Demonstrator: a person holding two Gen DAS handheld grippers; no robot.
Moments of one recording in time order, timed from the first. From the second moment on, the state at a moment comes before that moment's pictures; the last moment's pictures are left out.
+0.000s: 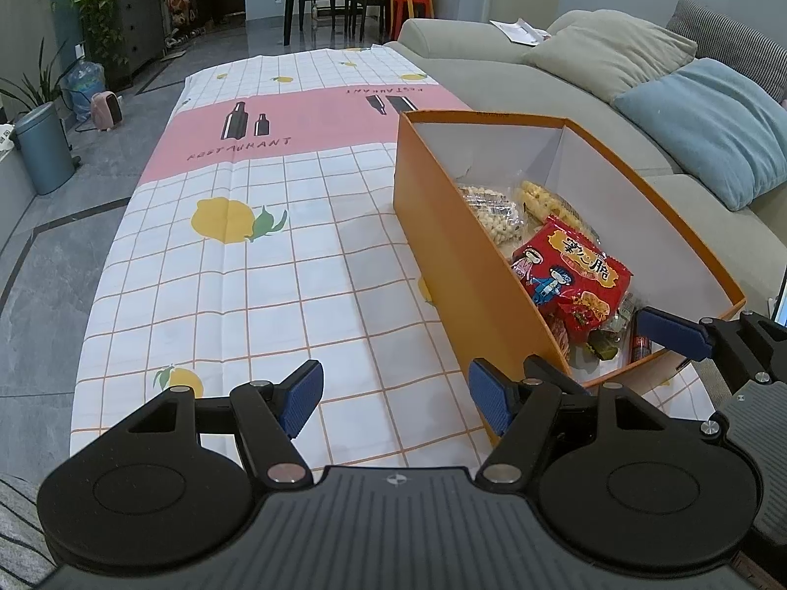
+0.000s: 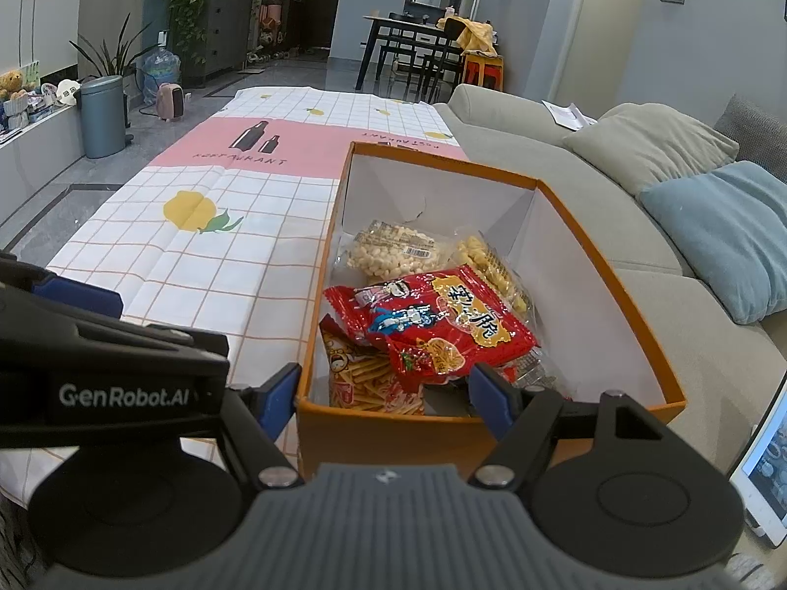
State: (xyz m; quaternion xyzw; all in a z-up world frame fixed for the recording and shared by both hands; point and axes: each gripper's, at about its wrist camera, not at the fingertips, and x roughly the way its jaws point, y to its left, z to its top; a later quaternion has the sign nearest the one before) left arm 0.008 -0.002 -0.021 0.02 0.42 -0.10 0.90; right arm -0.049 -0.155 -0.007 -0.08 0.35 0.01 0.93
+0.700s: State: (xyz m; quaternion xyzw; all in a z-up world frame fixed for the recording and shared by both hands) left arm 0.009 -0.002 -0.023 0.02 0.43 -0.10 0.90; right arm -0.049 -0.156 -0.008 -0.08 0.35 0.01 0.93
